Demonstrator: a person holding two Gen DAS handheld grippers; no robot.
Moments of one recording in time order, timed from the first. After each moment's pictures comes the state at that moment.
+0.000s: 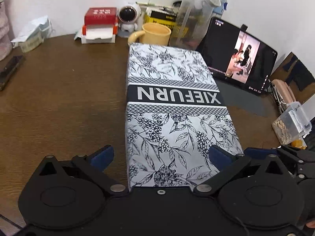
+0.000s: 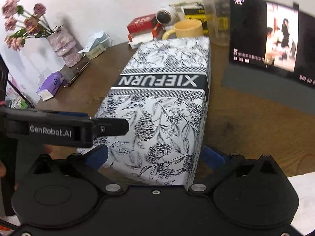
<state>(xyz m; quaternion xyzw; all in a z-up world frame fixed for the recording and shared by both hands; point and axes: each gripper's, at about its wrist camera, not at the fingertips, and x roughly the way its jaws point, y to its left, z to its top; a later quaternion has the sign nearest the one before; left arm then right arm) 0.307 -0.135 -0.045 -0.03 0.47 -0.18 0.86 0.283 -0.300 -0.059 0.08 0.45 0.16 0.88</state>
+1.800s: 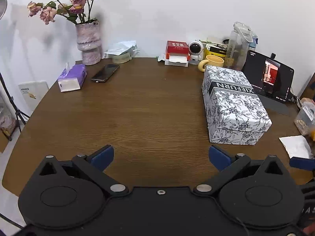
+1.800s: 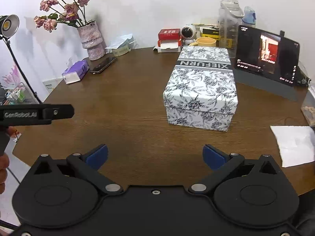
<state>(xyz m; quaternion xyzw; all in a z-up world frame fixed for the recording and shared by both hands) 0.105 0.020 0.025 -0.01 0.38 -0.03 0.93 0.089 -0.189 -0.007 0.04 0.40 0.11 0.91</state>
